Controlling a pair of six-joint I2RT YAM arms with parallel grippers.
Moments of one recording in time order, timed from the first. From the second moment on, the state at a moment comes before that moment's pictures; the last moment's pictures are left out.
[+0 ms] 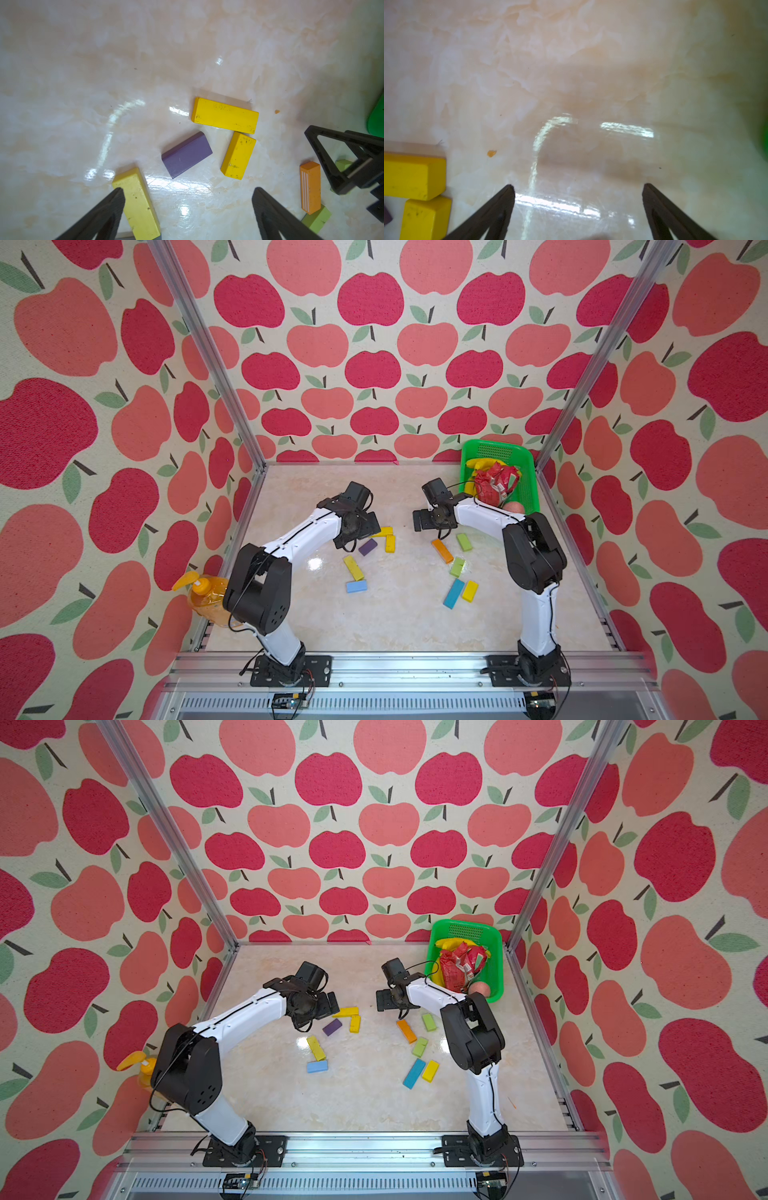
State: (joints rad) left arm -0.46 1.60 1.22 -0.70 -0.07 -0.73; right arm 0.60 2.03 1.46 -0.49 0.16 0.34
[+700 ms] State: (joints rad) left arm -0.55 1.49 1.04 -0.24 -0.42 -0.43; right arm 0.74 1.92 1.66 -0.29 0.45 0.30
